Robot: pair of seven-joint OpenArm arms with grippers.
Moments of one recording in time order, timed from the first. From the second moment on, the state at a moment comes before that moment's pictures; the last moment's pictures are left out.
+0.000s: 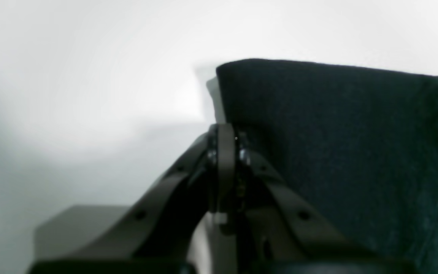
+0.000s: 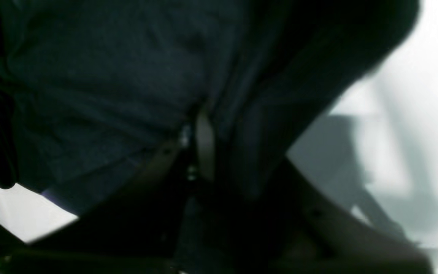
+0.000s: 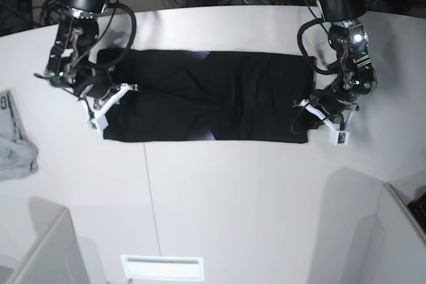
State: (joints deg) left arm -1.1 -9.7 -18.8 75.1 -17.3 -24.6 39.3; right arm -0.5 3.2 20.5 83.6 25.5 24.3 -65.8
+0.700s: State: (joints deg) left arm 4.2 -11.5 -19.4 82.4 -16.1 -23.9 41.8; right arm -2.2 7.2 -3.4 102.7 24.1 -4.1 -64.7
